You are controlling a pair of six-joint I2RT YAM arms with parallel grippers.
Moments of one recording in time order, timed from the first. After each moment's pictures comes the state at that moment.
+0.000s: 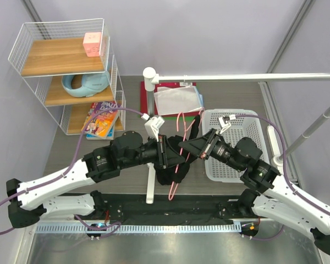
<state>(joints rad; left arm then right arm) -1.14 1.01 1.03 -0.29 0.05 -0.84 0.86 0.67 0.65 0.06 -0.12 1.21</state>
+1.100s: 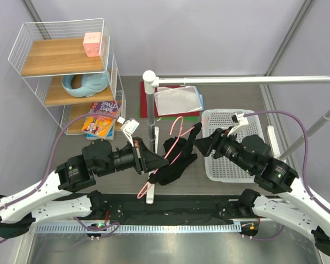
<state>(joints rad) -1.14 0.76 0.98 -0.34 0.05 -0.85 0.87 0.62 0.85 -0.44 0.15 0.65</state>
